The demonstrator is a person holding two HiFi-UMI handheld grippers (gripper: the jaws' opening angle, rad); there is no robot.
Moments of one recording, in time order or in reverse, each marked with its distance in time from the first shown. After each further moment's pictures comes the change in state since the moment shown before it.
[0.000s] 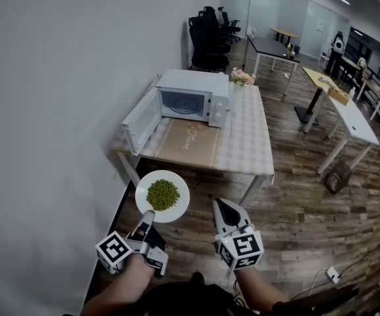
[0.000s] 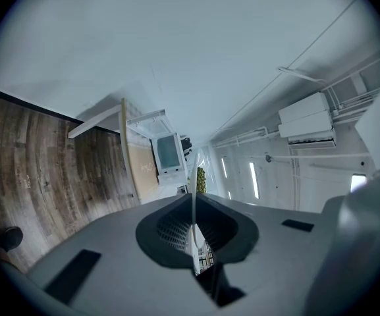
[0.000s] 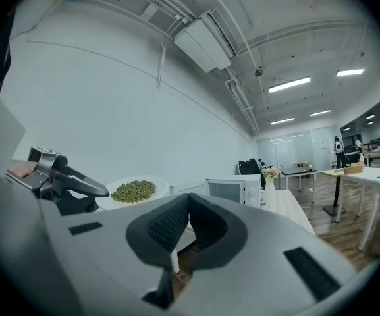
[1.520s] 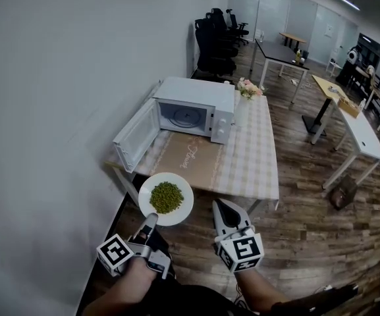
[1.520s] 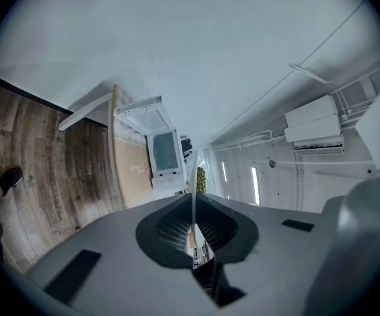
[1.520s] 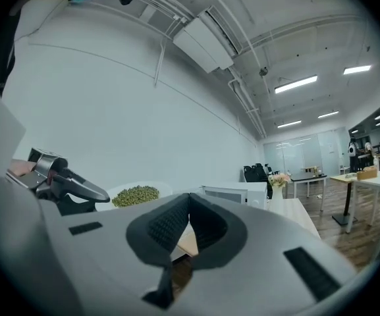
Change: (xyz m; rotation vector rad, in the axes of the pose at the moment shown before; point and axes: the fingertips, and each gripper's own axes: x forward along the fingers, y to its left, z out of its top) left arm 0.121 0.005 0.010 -0.053 -0.021 -0.003; right arm 0.102 -0.078 0.014 -0.029 -0.047 0.056
